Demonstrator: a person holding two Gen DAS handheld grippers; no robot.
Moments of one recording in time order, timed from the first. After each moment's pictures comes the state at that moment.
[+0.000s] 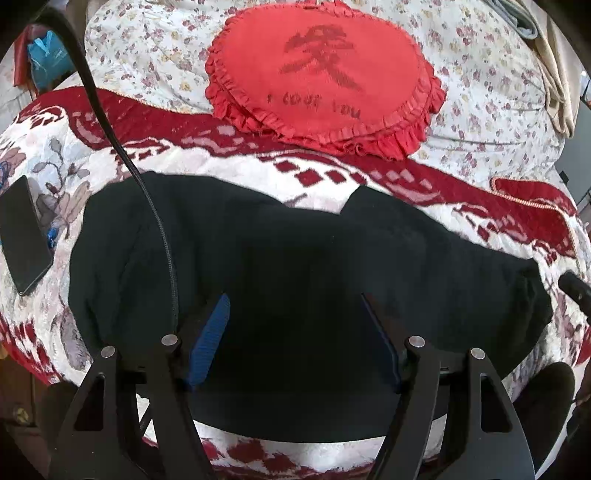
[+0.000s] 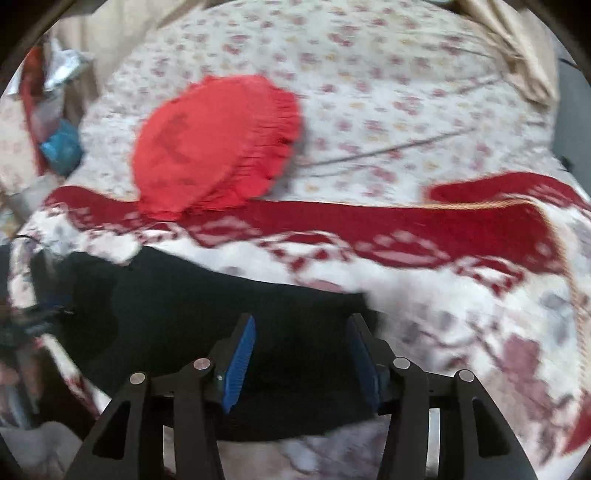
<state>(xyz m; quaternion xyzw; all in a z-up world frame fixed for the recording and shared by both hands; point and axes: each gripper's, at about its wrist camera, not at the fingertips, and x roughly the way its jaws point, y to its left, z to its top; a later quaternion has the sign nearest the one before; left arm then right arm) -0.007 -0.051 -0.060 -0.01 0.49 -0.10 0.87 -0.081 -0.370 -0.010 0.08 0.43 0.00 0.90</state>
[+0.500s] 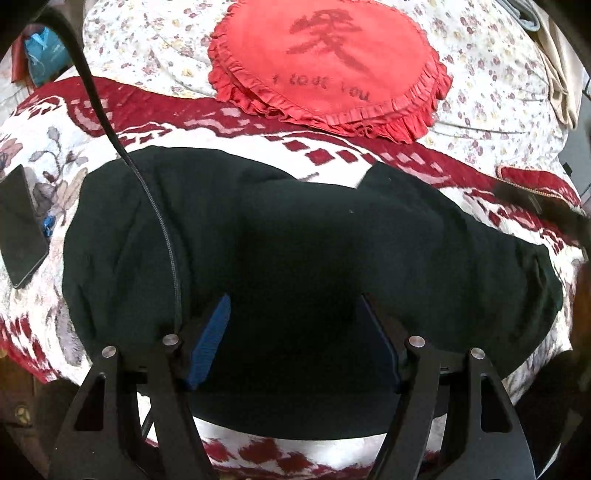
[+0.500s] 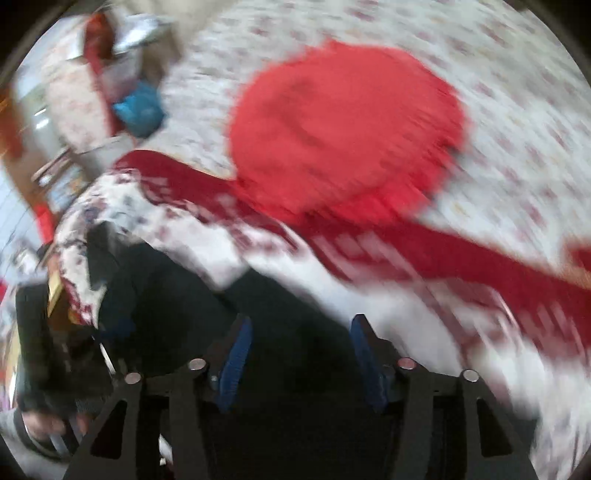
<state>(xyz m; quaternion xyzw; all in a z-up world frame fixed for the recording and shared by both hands) -0.008 -0.040 -0.076 0.00 0.50 -0.10 0.86 0.044 -0.262 -0.022 0.06 0.43 0.20 0.88</state>
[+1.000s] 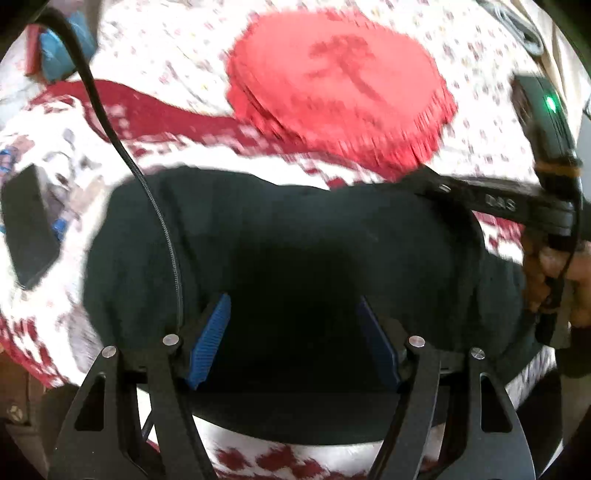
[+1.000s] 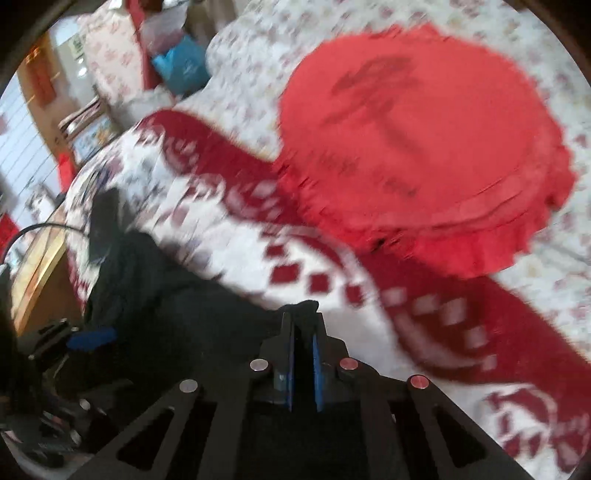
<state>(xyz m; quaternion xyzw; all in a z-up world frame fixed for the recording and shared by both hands) -0.009 -0.018 -0.058 -0.03 0.46 -0.09 0.88 0.102 -0.211 -0.043 0.00 0.45 0.25 0.86</state>
